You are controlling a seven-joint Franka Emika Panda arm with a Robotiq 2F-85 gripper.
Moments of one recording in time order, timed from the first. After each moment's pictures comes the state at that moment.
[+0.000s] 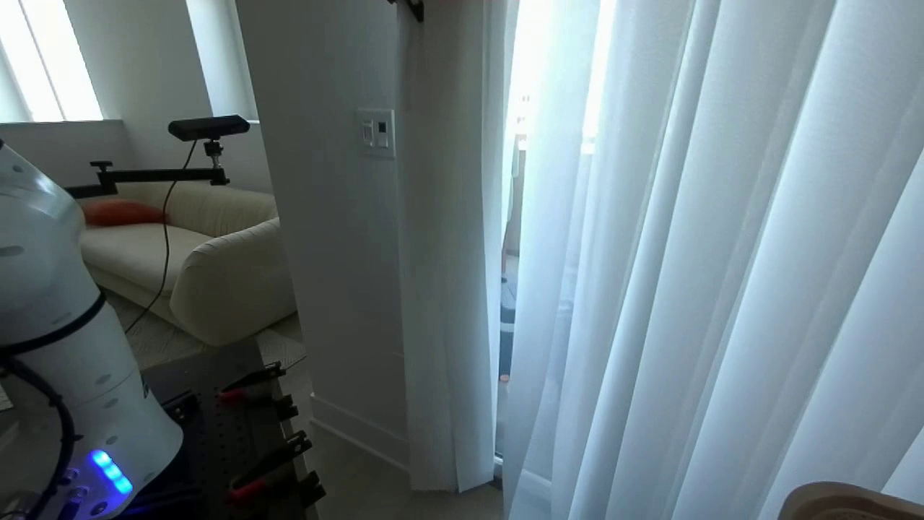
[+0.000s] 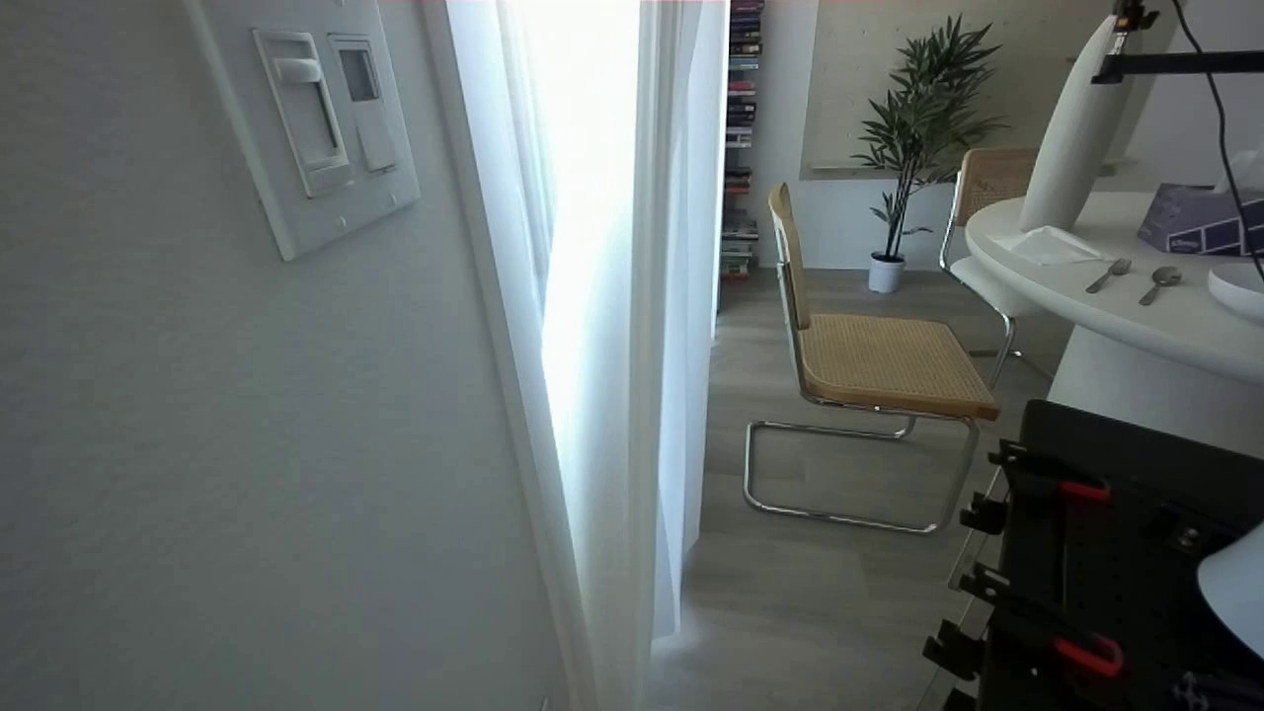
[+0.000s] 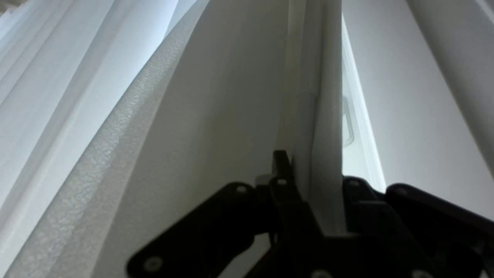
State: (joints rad) arm 0.07 -0.41 0.11 -1.92 -0.14 2.11 0.23
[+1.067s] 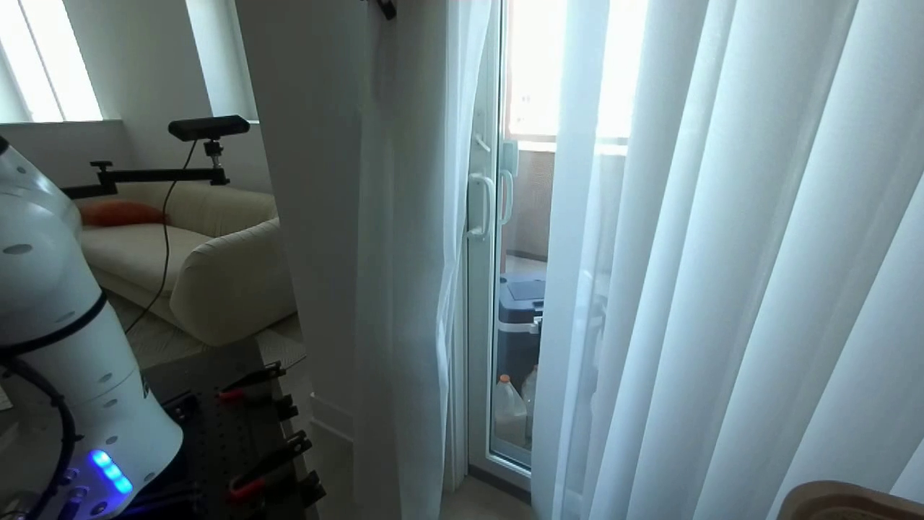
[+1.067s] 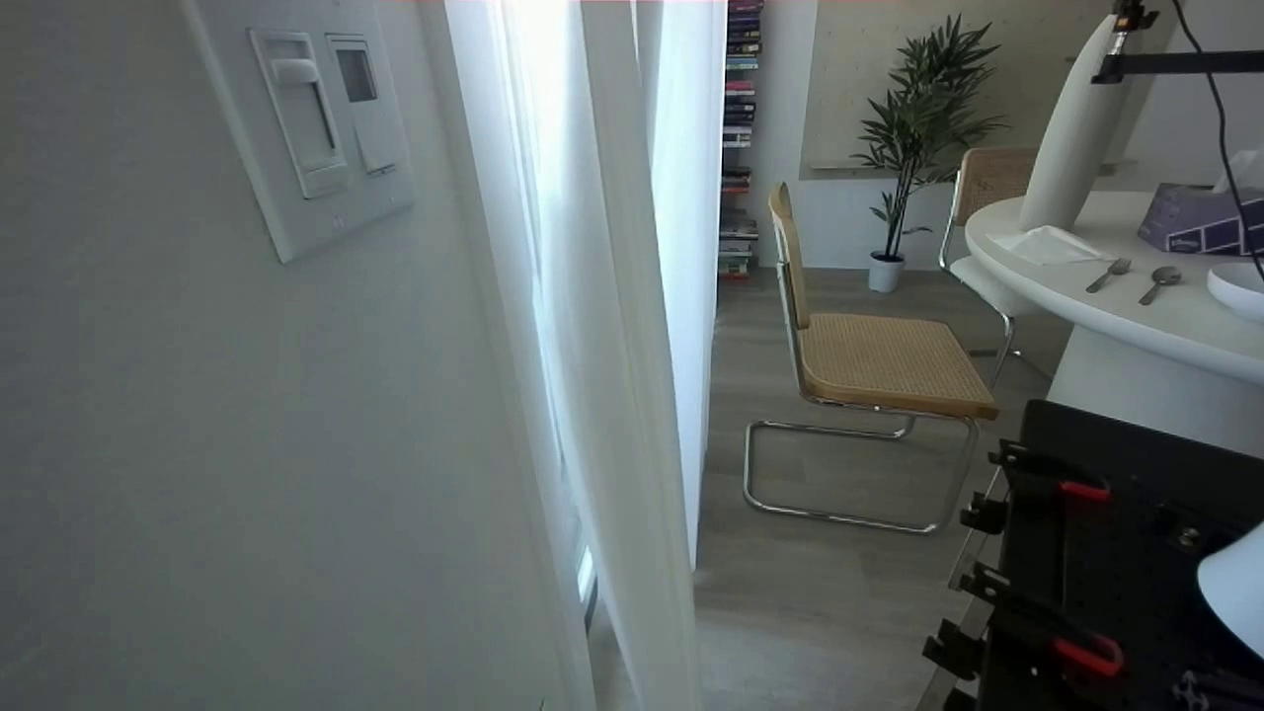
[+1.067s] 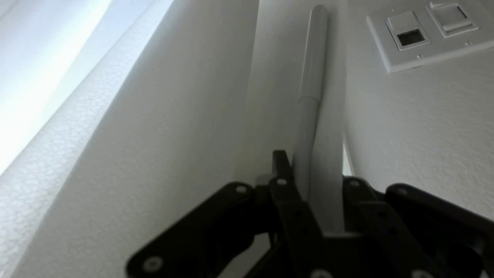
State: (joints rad) arm 0.11 -0.35 0.20 -1.80 -0.08 2.03 0.25
